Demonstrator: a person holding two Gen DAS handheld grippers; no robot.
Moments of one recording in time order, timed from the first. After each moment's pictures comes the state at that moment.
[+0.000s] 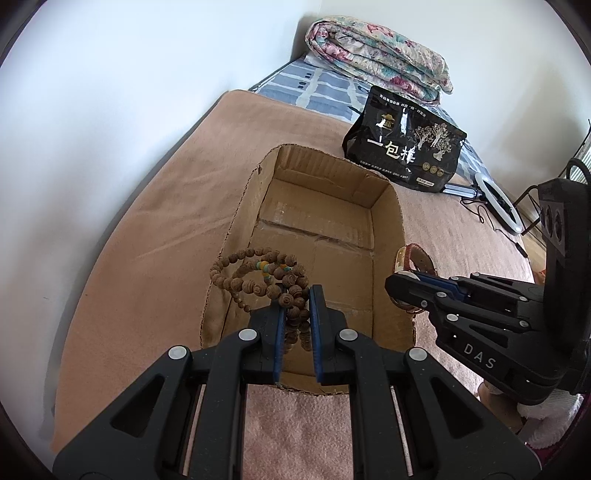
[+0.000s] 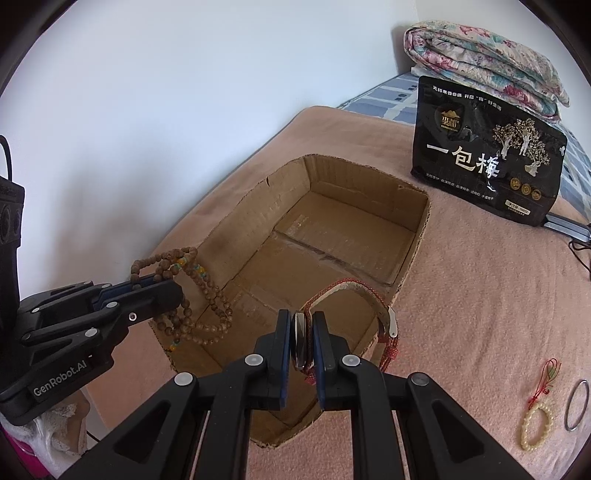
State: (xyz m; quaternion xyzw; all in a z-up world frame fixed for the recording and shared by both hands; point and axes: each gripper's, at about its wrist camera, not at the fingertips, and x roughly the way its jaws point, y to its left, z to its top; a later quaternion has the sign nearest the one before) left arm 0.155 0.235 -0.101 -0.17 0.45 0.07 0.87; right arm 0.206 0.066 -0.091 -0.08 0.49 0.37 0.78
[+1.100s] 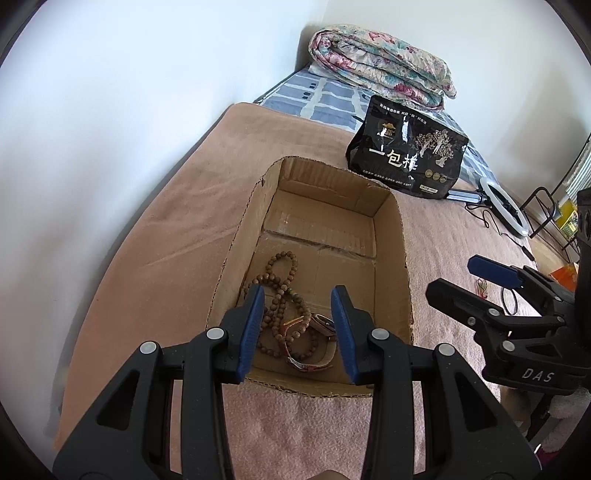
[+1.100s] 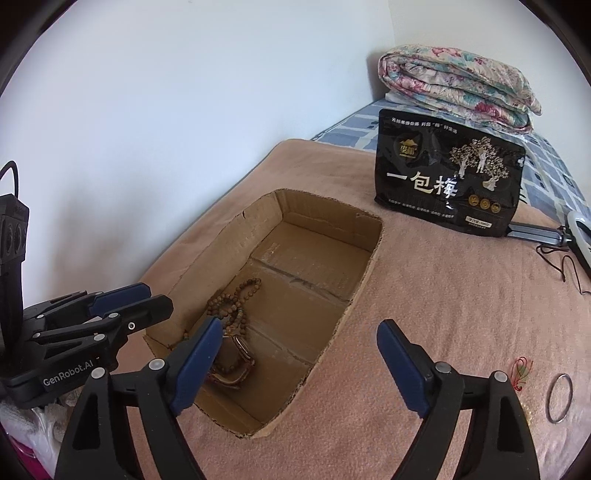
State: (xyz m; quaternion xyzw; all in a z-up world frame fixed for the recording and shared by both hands) left arm 0.151 0.228 -0.092 -0.15 0.44 0.08 0.88; right arm 0.206 0.033 -0.068 -0.07 0.45 0.34 0.82
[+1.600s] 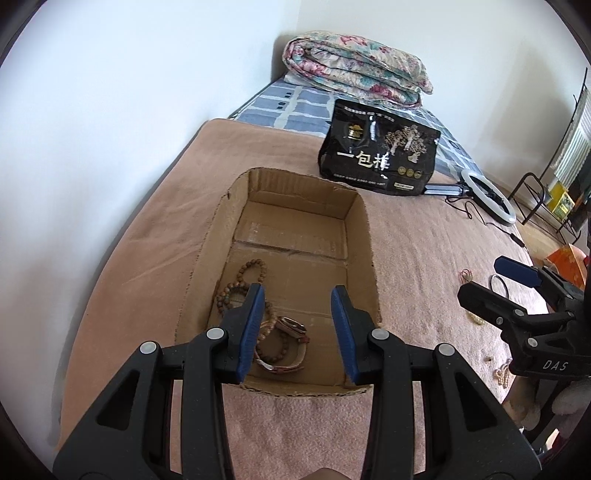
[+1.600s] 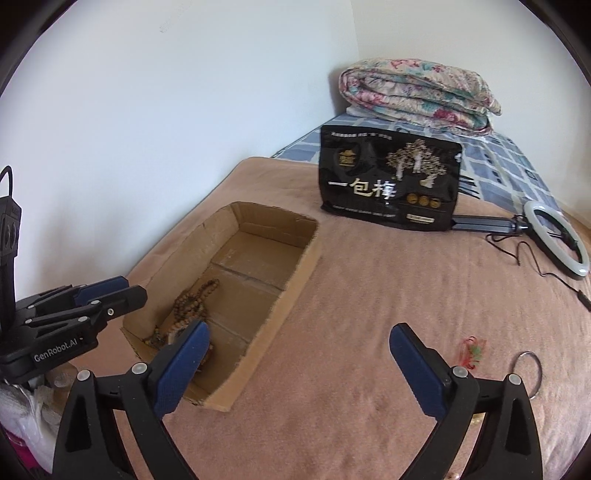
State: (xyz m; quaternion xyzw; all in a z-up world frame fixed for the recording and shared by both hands) left arm 0.152 0.197 -0.080 -0.12 0.42 0.05 0.90; right arm 0.198 -0.028 -0.054 -0.06 0.42 0.29 0.86
